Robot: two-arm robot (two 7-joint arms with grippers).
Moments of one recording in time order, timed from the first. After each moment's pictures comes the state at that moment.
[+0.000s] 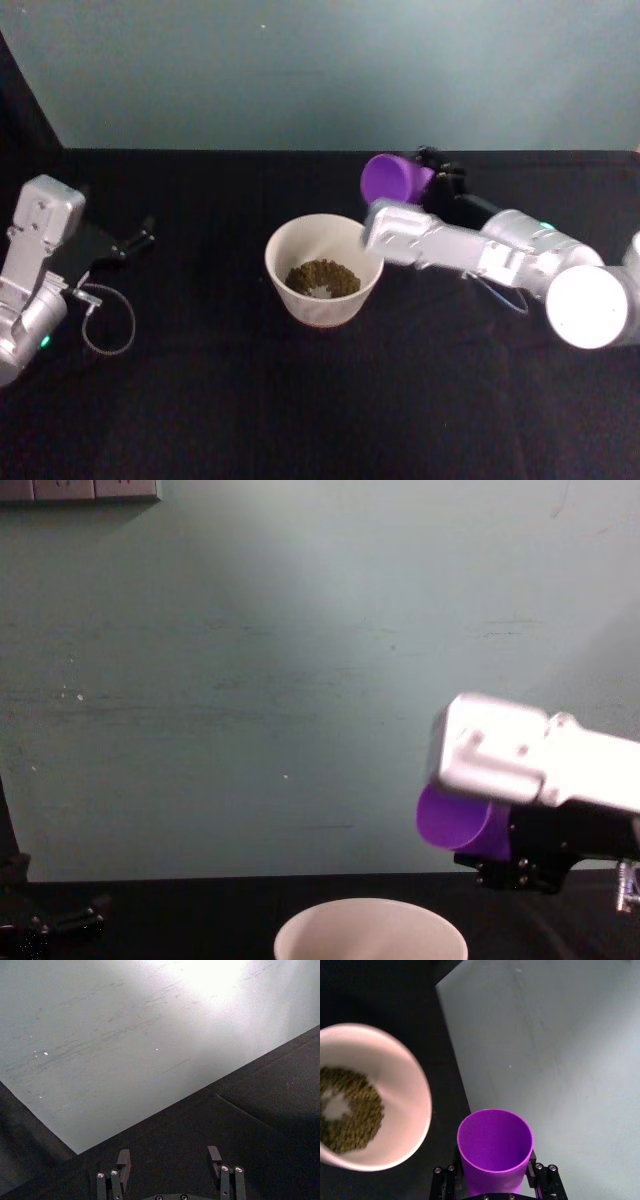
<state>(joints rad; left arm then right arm) -0.20 0.60 0.45 -1.41 -0.25 -0.12 0.03 0.31 0.43 -0.46 -1.66 -0.70 0.14 0.40</state>
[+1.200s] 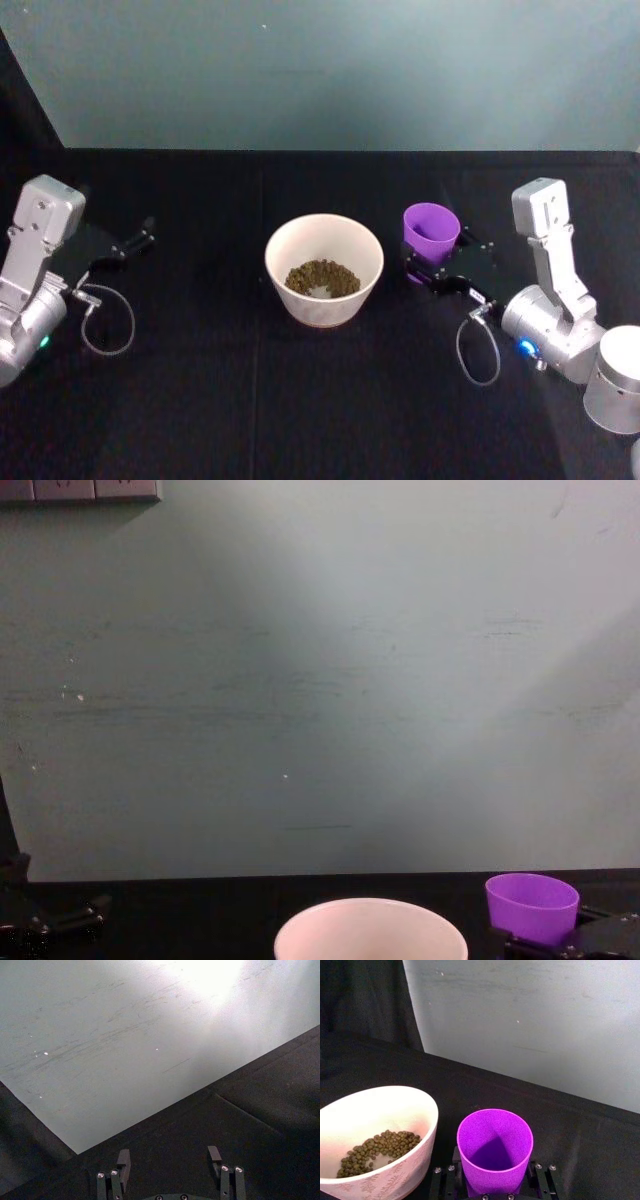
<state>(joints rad) -0.20 0.60 0.45 -1.41 -0.25 -0.12 0.03 0.19 0.23 -0.16 -1.30 0.12 0.01 0.46</state>
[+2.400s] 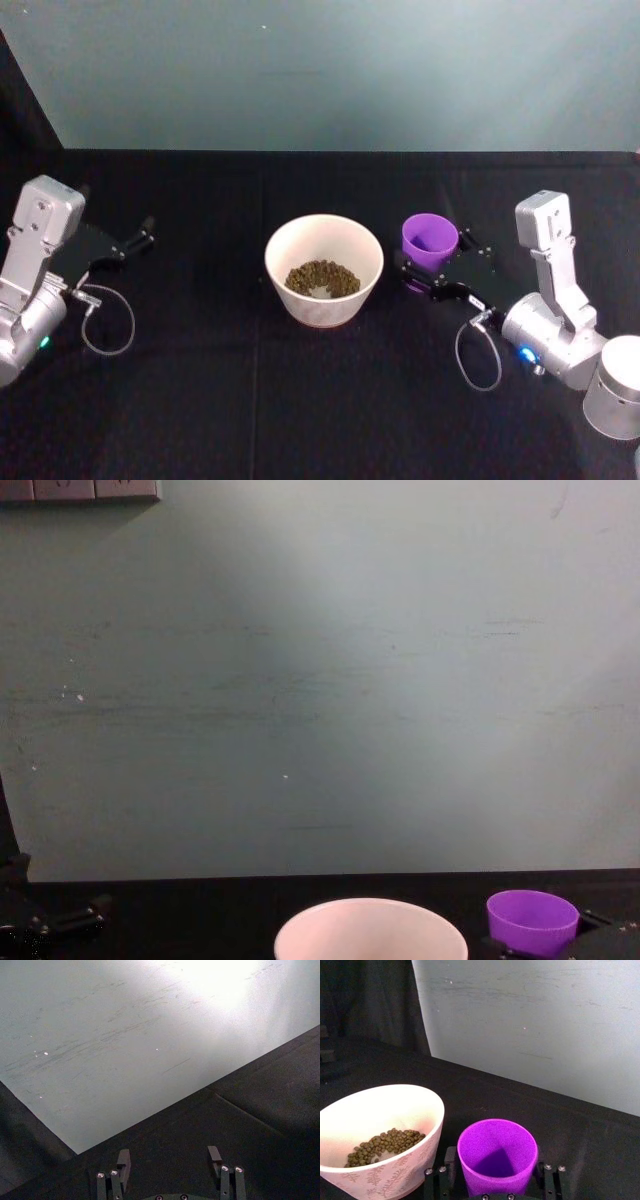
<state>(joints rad) -0.20 0.60 0.45 -1.41 -0.25 -0.12 0.03 0.22 0.28 -0.22 -1.24 0.20 -0.10 0.46</state>
